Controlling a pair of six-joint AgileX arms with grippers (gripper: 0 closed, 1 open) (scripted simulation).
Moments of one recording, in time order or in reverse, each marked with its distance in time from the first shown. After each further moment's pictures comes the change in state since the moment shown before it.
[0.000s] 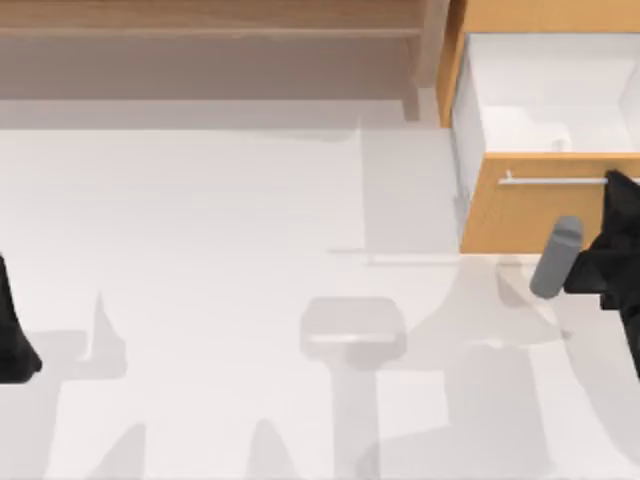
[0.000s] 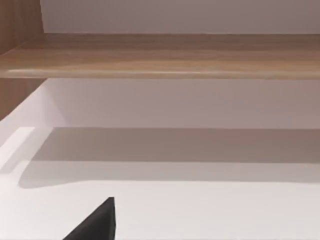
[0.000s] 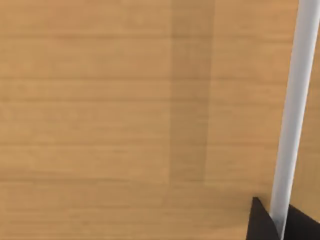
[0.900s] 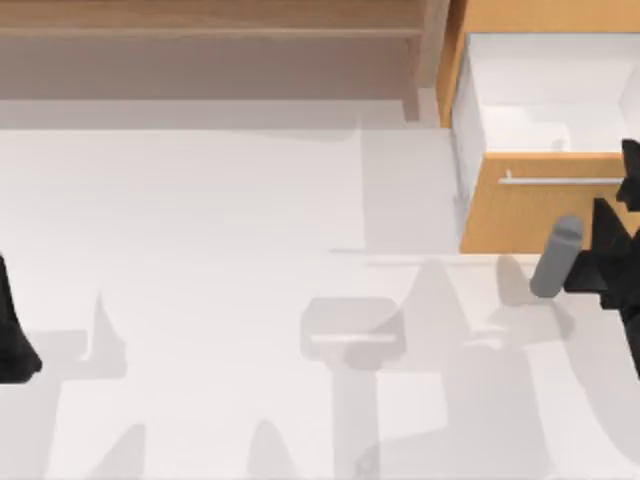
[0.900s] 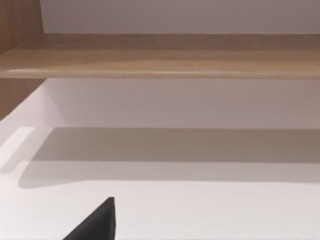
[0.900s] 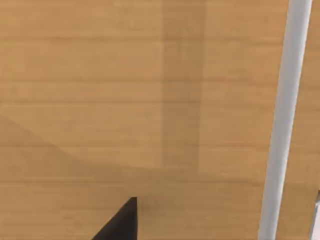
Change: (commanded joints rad) left arm 0.000 0.000 0.000 0.000 0.000 0.000; right arm 0.000 0.000 0.000 0.000 0.000 0.000
